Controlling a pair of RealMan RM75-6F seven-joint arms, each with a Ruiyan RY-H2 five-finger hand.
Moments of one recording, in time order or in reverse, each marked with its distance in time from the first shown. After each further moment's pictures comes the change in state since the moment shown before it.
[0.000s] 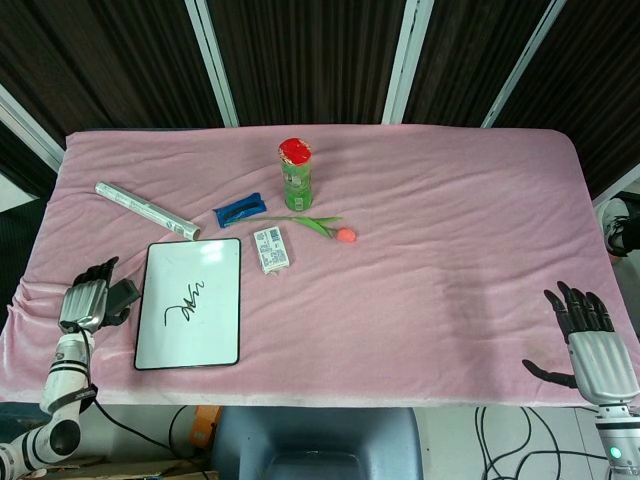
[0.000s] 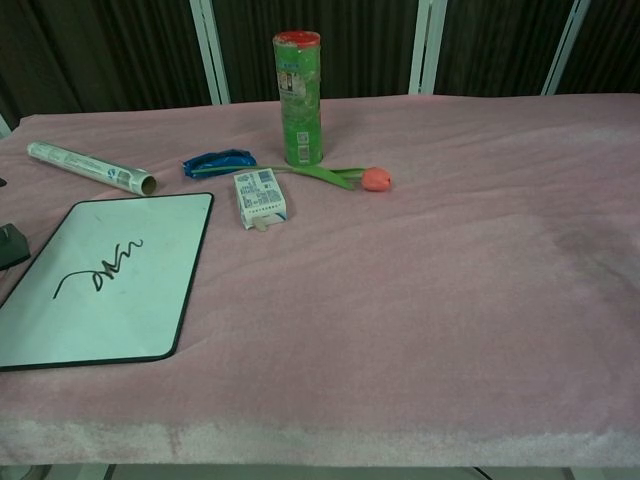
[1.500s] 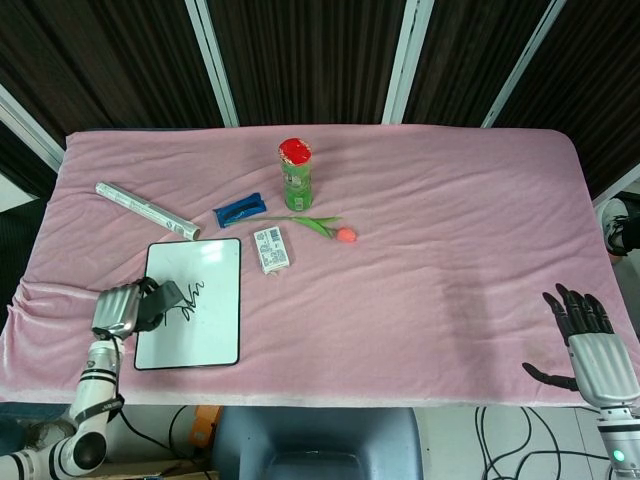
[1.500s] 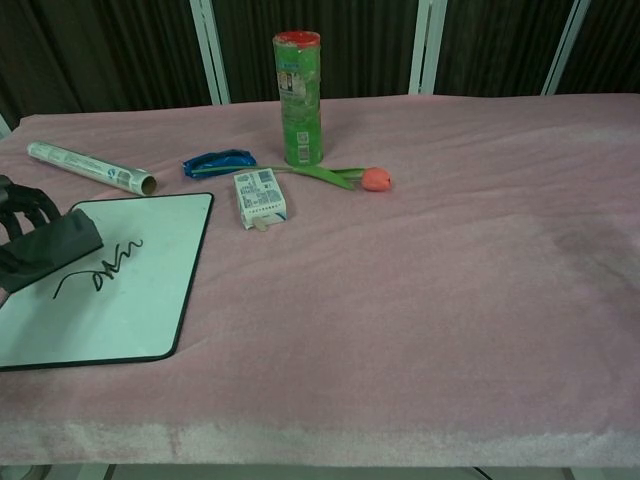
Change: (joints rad) left arm -0.025 -0.037 0.025 -0.217 0.017 0.135 0.151; right arm -0.002 0.018 -0.012 -0.001 -0.021 -0.004 0.024
